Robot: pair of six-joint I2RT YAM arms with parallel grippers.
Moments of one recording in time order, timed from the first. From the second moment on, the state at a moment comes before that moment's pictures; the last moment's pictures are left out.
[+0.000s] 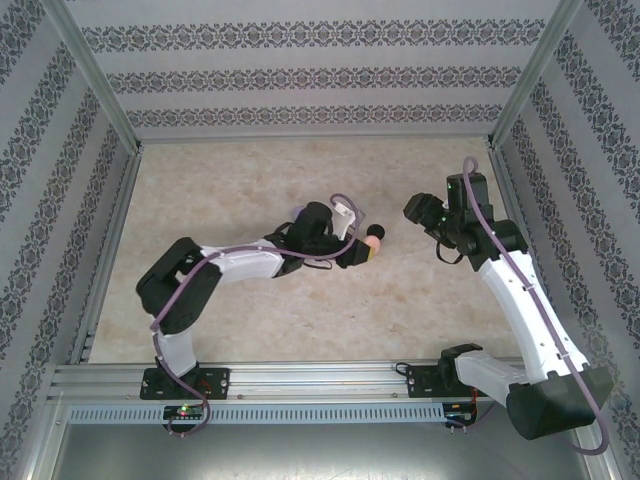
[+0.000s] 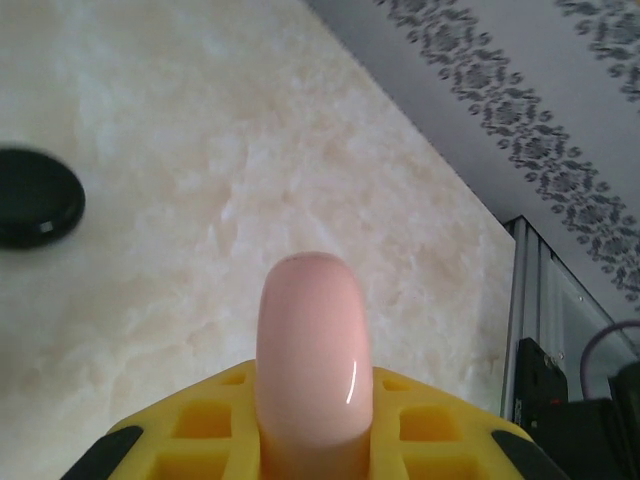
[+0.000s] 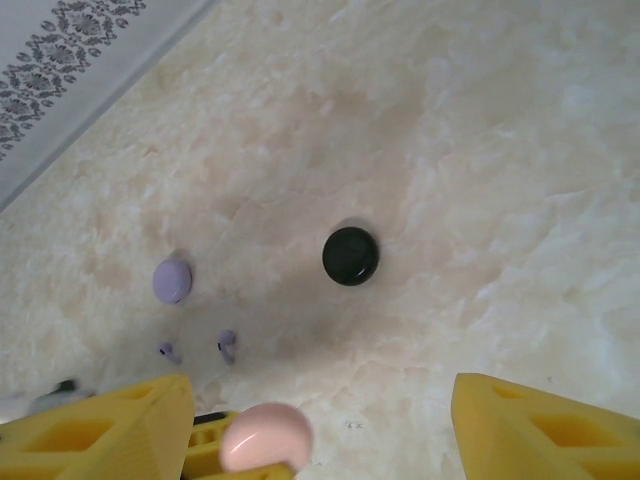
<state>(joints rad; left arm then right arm) -0.77 1.87 1.10 0.28 0.50 -0.48 0.18 1.08 1.10 -0.81 -0.07 0.75</state>
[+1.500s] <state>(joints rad) -0.80 2.00 1.54 -0.41 0.14 -0.57 0.18 1.06 1.13 -0.81 -0.08 0.76</state>
